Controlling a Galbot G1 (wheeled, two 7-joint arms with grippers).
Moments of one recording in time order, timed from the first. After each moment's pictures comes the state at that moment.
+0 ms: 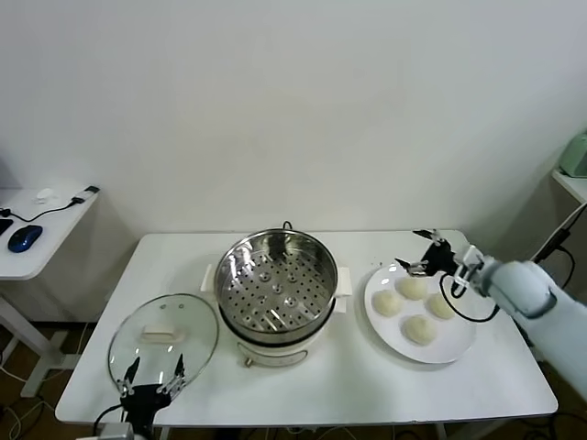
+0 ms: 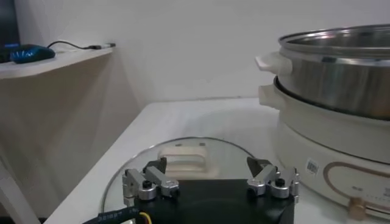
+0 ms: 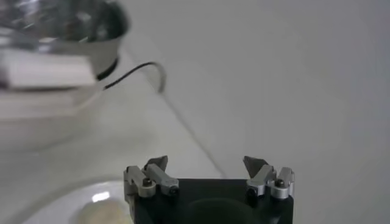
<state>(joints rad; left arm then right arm) 1.76 -1.51 -0.68 -2.04 -0.07 0.15 -0.03 -0.20 0.56 -0.47 1.34 0.21 -0.09 -0.81</state>
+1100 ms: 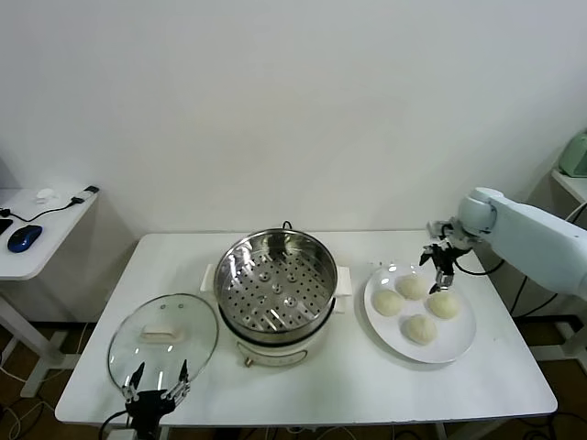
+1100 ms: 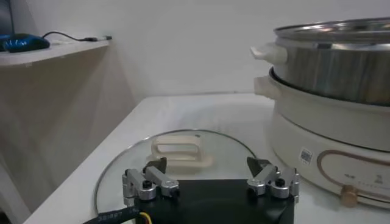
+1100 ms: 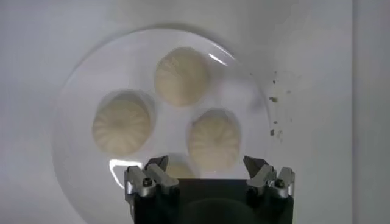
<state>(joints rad) 1.76 -1.51 -0.66 -2.00 -0.07 0.11 -0.03 0.23 0.88 -1.13 0.81 0.15 -0.09 -1.09</state>
